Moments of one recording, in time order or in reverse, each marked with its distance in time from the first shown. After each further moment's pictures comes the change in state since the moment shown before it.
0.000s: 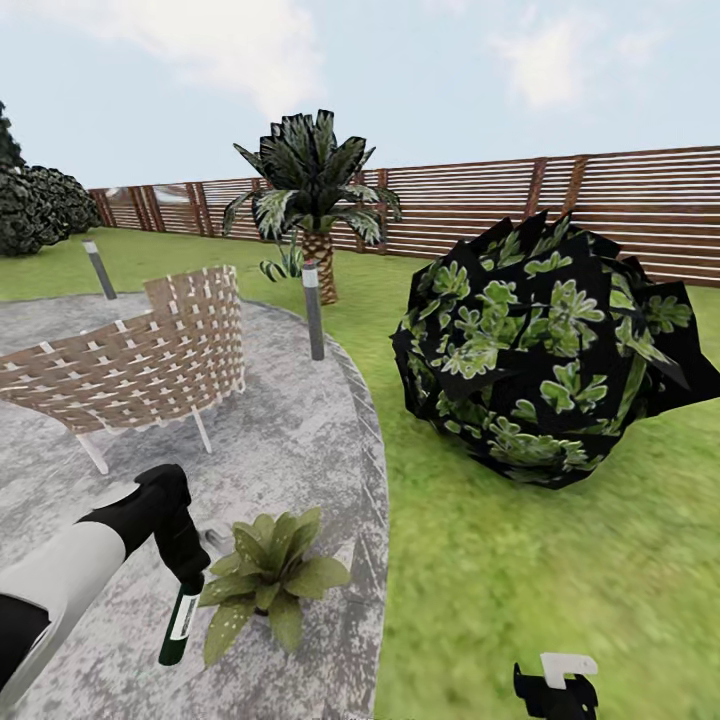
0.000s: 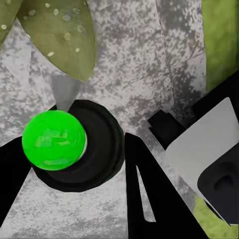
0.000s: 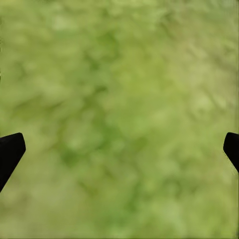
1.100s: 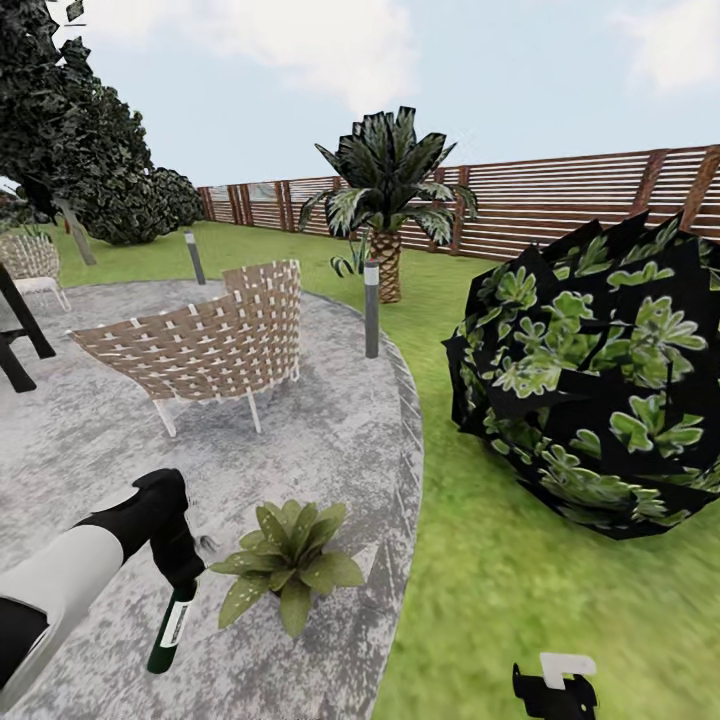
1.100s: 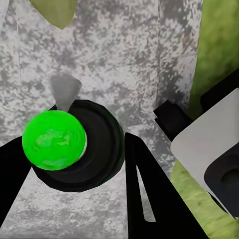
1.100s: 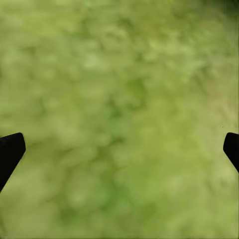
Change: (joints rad) left arm 0.008 0.004 -0.005 0.014 -0.028 -0.003 0.010; right arm 0.000 0.002 0.001 0.000 0.001 0.000 0.001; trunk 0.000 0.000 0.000
